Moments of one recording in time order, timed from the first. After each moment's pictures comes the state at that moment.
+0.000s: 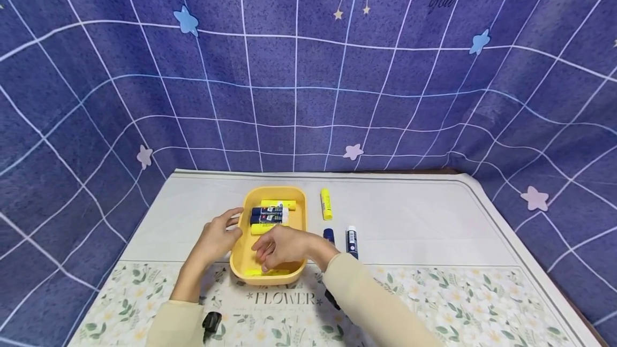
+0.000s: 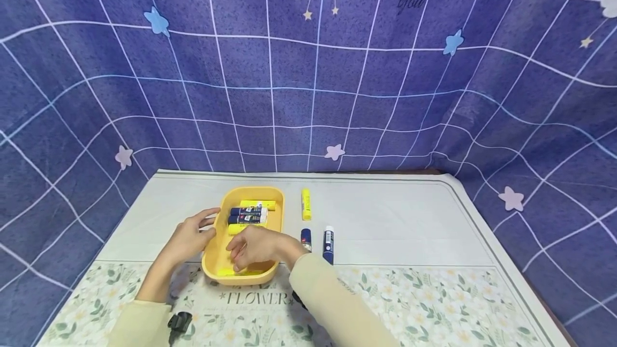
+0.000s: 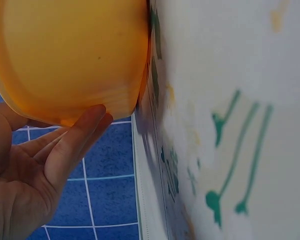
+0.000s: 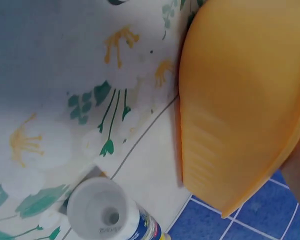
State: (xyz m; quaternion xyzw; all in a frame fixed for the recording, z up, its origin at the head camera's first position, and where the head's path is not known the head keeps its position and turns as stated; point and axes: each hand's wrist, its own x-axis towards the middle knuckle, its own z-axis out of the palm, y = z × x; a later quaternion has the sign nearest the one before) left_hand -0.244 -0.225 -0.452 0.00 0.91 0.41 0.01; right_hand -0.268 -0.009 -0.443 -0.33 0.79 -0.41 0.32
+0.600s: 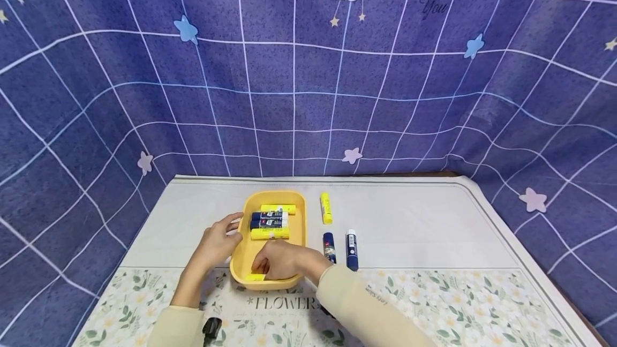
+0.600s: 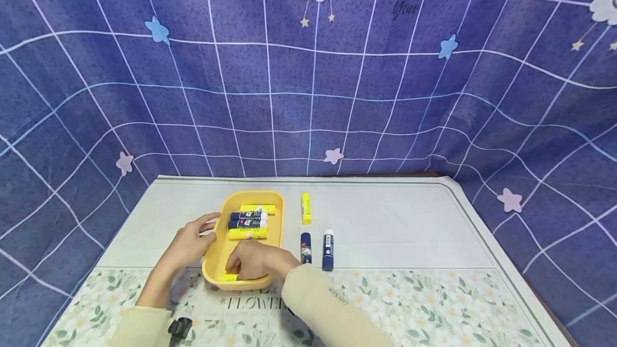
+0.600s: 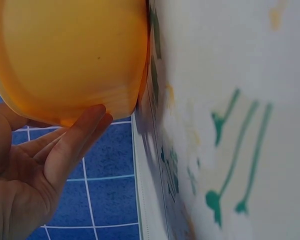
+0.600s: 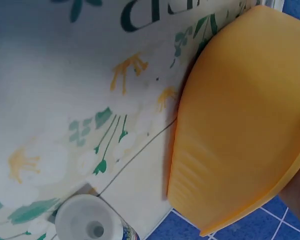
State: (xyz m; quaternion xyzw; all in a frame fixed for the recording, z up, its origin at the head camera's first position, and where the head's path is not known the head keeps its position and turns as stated) left_hand -0.242 -0.224 -0.454 -0.01 0.91 0.42 0.01; right_hand -0.249 -0.021 -0.444 -0.39 0.86 -0.22 0.24
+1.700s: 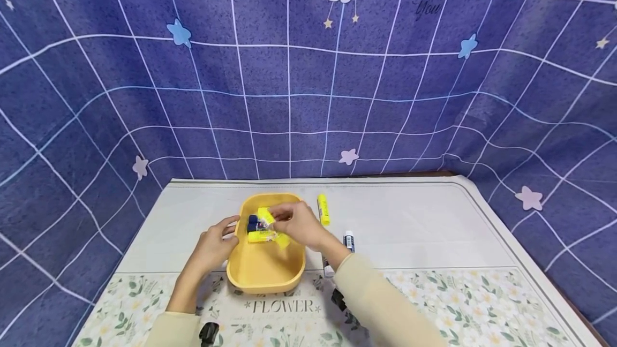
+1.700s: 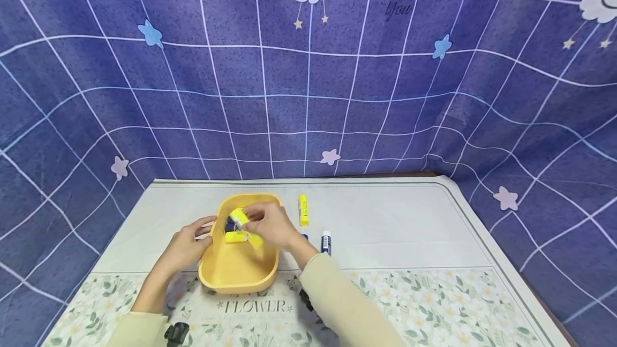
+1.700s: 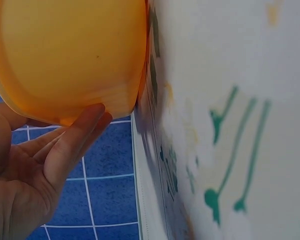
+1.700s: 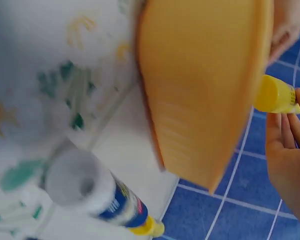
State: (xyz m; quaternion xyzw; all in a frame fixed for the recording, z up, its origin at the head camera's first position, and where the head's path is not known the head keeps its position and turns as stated) left_hand -0.243 -0.223 -0.452 -0.01 0.91 0.41 0.02; right_hand -0.280 0.014 -0.420 -0.22 0.79 -0.56 0.09
